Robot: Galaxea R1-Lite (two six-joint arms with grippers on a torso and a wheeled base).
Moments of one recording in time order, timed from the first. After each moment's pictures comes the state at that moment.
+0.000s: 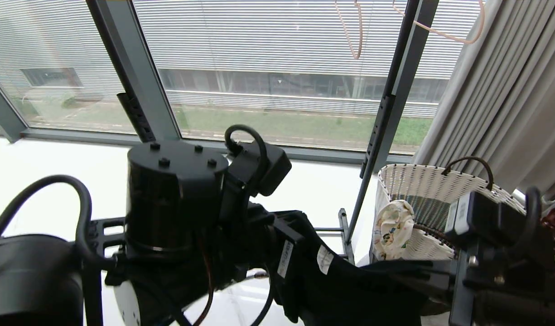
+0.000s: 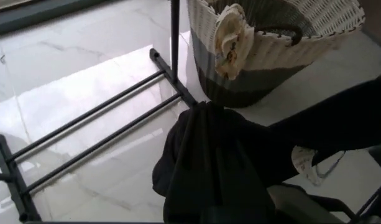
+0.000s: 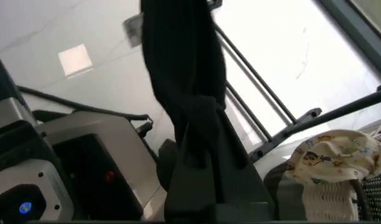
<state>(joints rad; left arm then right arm) -0.91 1.57 -0.85 -0.36 0.18 -0.01 1.00 1.27 -0.71 -0.14 -0.06 -0.13</state>
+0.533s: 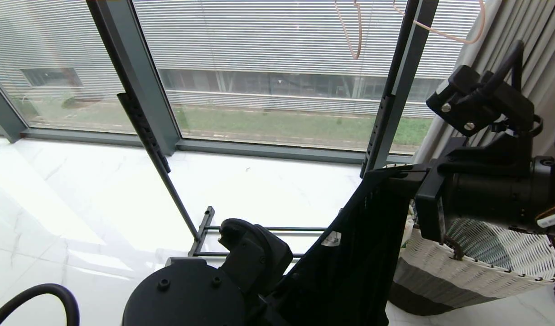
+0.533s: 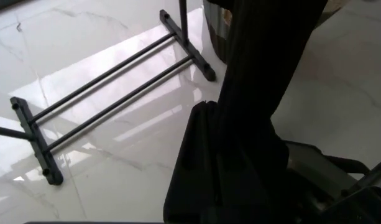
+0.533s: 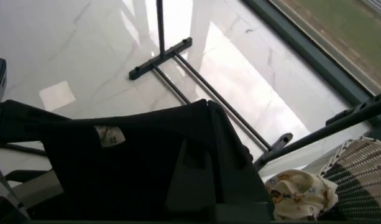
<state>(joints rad) -1.12 1.53 -0.64 -0.36 0.44 -0.10 0.92 1.40 -1.09 -0.02 -0.06 -0.14</state>
